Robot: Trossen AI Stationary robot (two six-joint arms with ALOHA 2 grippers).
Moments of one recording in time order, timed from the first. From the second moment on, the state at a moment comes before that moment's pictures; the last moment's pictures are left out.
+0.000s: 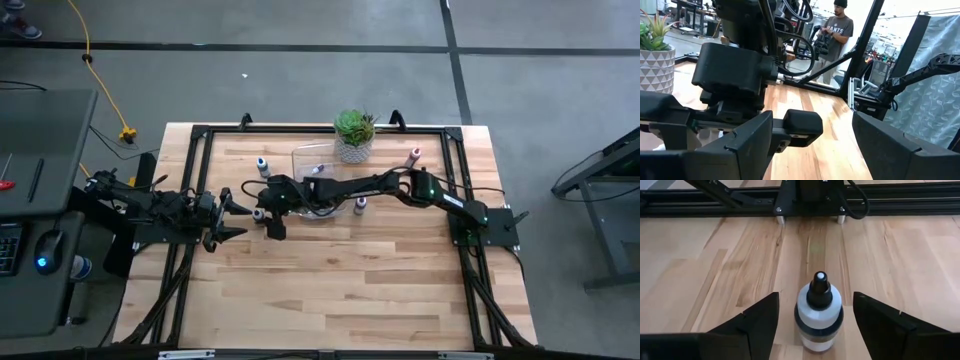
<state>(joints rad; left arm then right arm) -0.37 0.01 0.01 0.05 -0.27 -0.27 -0.06 2.42 1.95 -0.06 -0.16 0.00</state>
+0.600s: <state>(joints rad) -0.37 0.01 0.01 0.05 -0.27 -0.27 -0.06 2.42 1.95 -0.06 -0.16 -0.01</state>
